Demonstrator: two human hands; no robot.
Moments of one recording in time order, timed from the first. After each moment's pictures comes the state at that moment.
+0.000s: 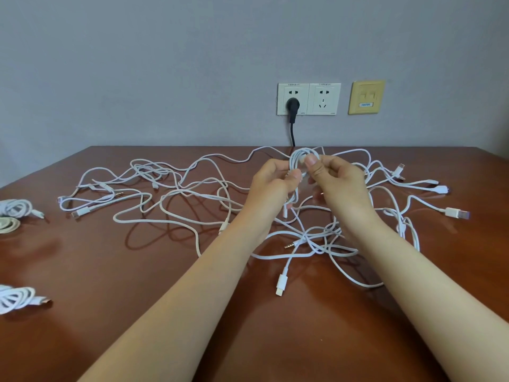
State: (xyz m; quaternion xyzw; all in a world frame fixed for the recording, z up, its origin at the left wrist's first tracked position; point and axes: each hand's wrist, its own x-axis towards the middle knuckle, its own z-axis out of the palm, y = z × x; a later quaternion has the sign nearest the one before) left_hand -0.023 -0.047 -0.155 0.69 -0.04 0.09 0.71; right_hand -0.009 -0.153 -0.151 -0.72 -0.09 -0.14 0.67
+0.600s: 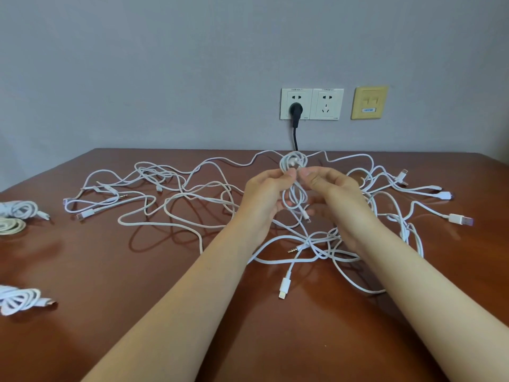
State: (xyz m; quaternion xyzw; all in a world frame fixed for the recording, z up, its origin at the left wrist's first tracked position) left_hand -0.015 -0.037 -0.155 0.59 -0.01 0.04 0.81; right_hand -0.013 -0.152 -0.152 -0.69 -0.08 -0.03 0.72
